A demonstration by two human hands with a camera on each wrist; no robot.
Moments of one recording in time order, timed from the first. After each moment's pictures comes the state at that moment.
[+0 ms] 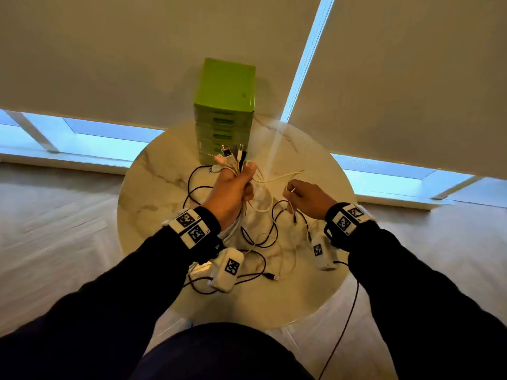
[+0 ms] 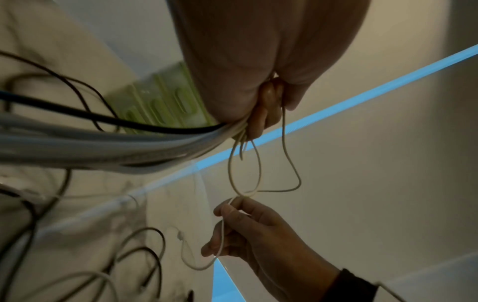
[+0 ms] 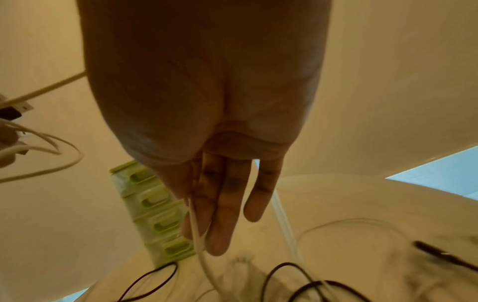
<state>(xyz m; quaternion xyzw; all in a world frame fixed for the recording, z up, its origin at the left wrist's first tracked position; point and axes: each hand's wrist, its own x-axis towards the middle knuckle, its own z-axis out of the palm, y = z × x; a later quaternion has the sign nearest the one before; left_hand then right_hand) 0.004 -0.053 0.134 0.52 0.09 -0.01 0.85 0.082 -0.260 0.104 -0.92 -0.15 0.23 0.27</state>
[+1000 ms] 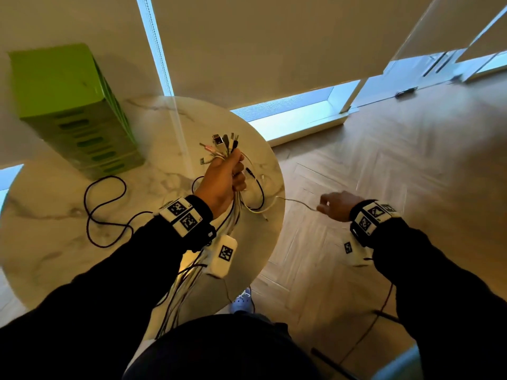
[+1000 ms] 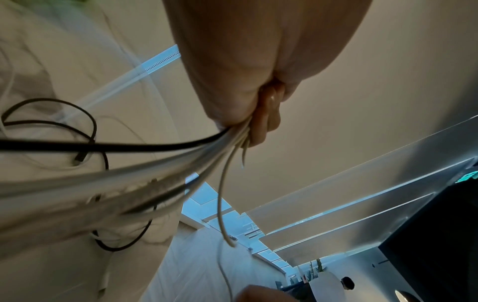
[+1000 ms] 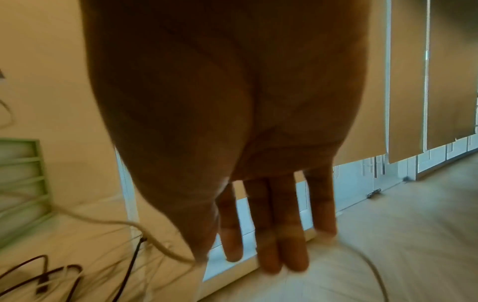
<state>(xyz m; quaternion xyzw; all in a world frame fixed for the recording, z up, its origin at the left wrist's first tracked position) 0.012 -0.220 0.131 0.52 0.04 -0.25 0.81 -0.067 -0.498 0.100 -0.93 0.12 0.33 0.01</state>
